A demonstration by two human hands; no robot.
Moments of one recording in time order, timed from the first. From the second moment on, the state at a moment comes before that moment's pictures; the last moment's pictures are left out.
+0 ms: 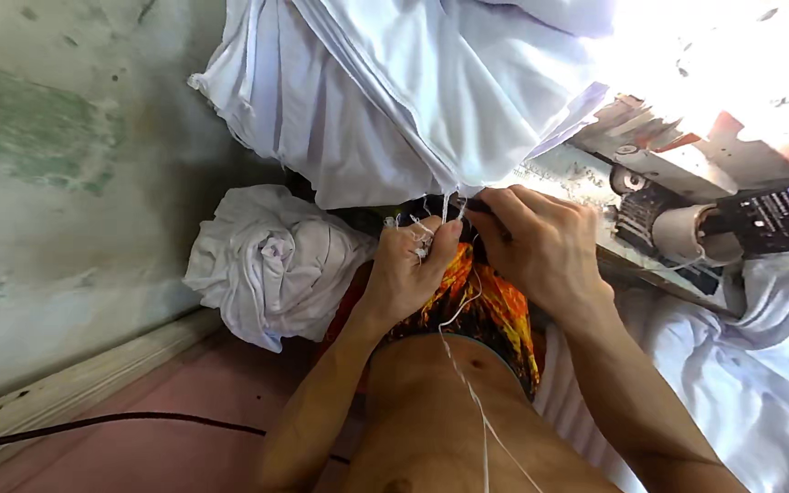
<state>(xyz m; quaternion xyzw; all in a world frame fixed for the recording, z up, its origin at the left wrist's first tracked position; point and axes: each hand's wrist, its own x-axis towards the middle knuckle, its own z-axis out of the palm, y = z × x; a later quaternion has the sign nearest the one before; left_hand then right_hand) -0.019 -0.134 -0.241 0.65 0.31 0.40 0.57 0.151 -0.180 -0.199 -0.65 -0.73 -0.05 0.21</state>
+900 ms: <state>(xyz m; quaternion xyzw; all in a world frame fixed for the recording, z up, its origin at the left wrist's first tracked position) -0.046 -0.130 -0.249 0.71 0.30 0.36 0.53 0.159 -0.186 -0.238 -0.55 -0.78 0.03 0.28</state>
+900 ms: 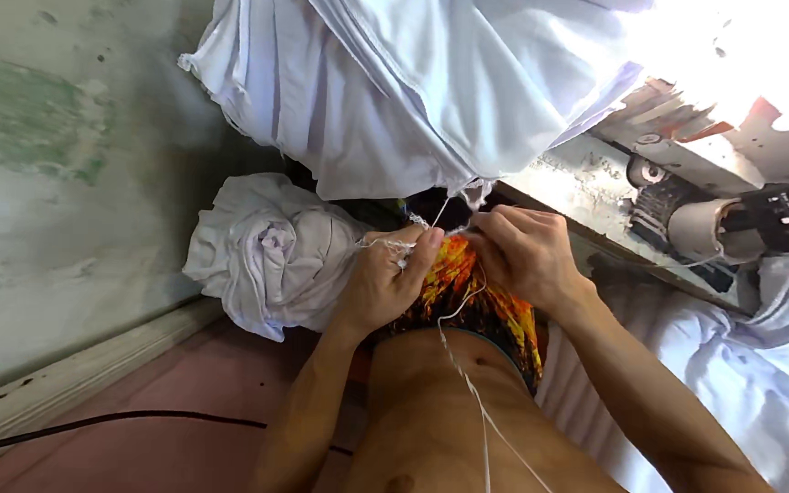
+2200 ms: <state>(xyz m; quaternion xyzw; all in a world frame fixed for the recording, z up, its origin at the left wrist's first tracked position) 0.000 -0.155 -0.257 0.64 0.30 0.47 0.53 0.181 -0.176 -0.206 -0.59 -0.77 -0.03 0.22</state>
